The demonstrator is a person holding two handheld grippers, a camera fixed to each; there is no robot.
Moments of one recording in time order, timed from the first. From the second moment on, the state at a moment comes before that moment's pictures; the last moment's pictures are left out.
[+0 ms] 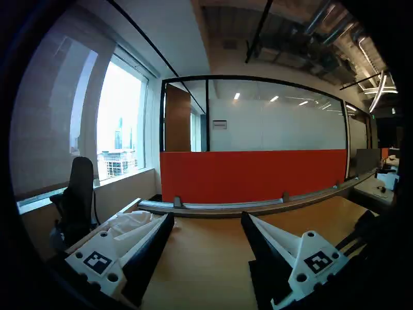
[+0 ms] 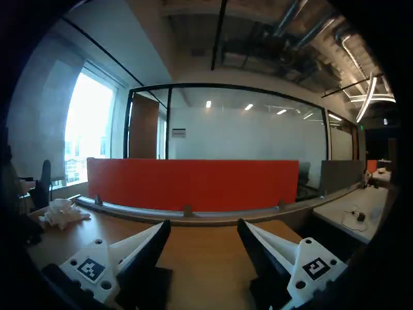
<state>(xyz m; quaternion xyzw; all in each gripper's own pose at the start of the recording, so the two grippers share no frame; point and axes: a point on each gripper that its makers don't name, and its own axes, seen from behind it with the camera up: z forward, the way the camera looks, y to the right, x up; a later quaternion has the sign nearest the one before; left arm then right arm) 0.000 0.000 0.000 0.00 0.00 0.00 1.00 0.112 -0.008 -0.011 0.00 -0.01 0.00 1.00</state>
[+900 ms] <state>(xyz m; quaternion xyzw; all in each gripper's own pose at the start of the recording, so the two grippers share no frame) -0.007 0.061 0.003 -0.14 -0.06 0.07 0.99 0.120 -0.052 -0.008 0.10 -0.06 -0.07 0.99</state>
